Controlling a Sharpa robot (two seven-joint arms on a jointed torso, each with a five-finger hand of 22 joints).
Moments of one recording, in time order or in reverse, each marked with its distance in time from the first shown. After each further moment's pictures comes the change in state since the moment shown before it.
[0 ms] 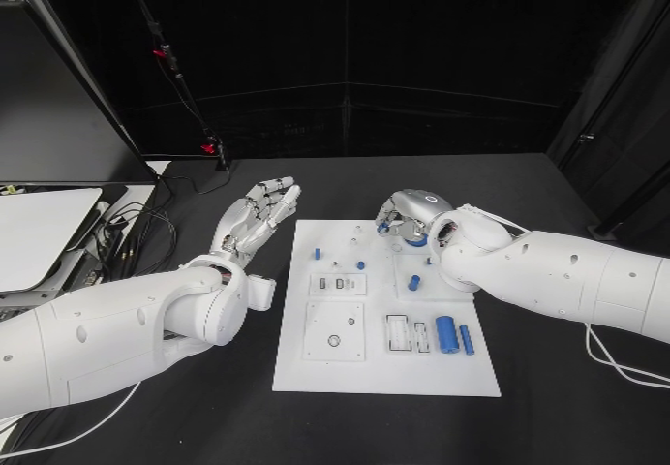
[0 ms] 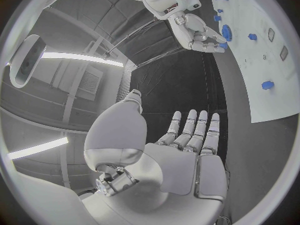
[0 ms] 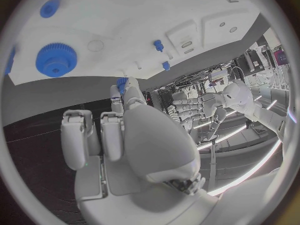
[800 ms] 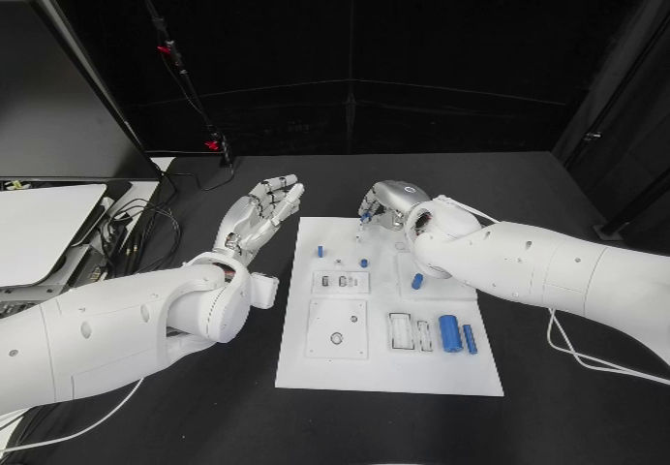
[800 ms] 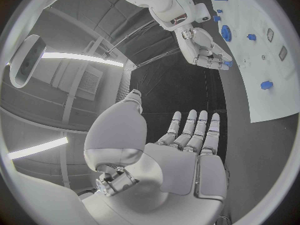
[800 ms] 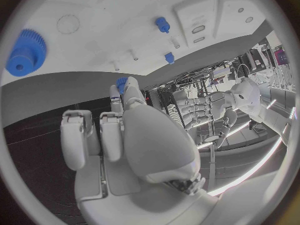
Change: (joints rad) left arm 0.000 -0.001 -0.001 0.003 0.000 -0.001 0.000; left_hand -0.008 -0.008 0.000 0.000 0.000 -0.003 -0.003 -0.005 -0.005 -0.004 -0.004 -0.004 0.000 0.000 0.000 0.000 0.000 0.000 0.000 0.000 0.000 0.000; right arm 0.001 0.166 0.001 -0.199 0.044 -0.004 0.048; right_hand 0.009 -0.009 0.003 0.014 0.000 0.003 0.003 -0.021 -0.002 0.003 0.004 -0.029 0.000 0.000 0.007 0.000 0.000 0.000 0.004 0.004 0.000 0.000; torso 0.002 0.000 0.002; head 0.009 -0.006
